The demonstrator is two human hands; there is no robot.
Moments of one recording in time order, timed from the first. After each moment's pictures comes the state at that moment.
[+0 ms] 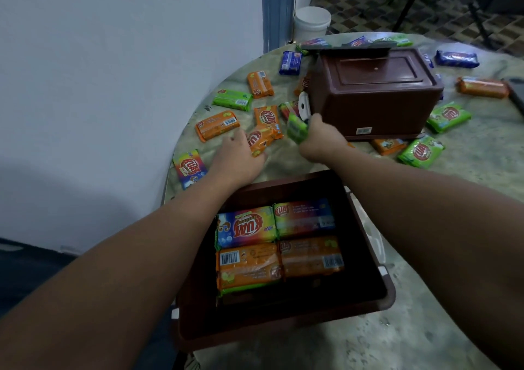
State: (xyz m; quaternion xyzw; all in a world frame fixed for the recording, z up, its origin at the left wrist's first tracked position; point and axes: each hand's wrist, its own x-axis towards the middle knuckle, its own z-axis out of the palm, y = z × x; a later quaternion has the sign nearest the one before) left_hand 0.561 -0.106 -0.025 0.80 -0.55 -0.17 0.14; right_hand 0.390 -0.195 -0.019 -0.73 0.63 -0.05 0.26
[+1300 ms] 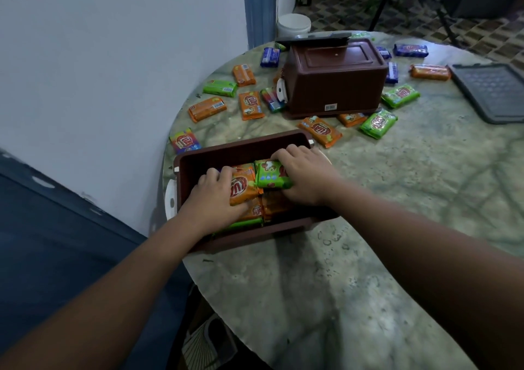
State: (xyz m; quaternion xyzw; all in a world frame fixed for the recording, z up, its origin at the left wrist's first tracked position) left_hand 0.535 0.074 -0.034 0.73 -0.66 -0.16 0.08; right_hand 0.316 -0.024 -0.012 -0.91 0.40 -0.01 0.10
